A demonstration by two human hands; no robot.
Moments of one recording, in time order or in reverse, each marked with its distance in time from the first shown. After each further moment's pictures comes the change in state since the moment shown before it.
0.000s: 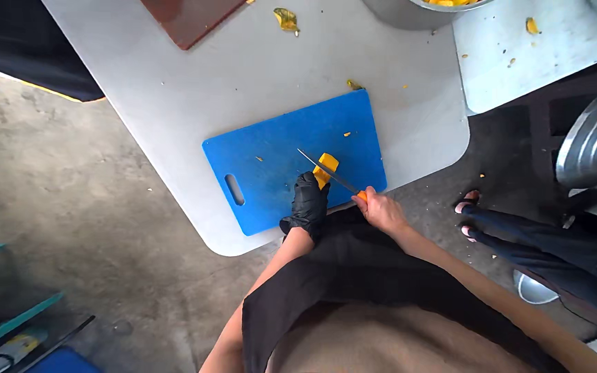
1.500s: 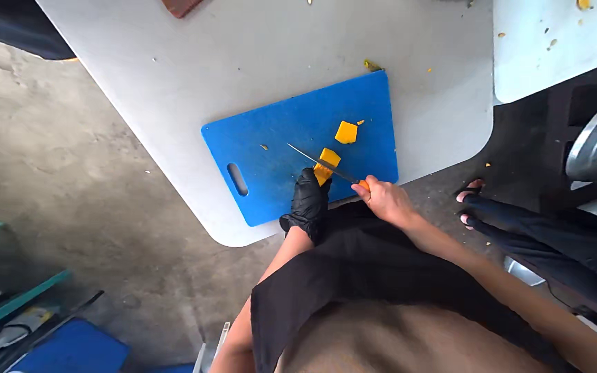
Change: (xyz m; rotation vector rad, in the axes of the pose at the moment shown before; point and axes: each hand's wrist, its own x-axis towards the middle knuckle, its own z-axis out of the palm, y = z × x) left_hand -0.001 -0.011 -0.013 -0.034 -0.028 -0.086; right_hand 0.019 -0.014 -0.010 0.007 -0.021 -0.087
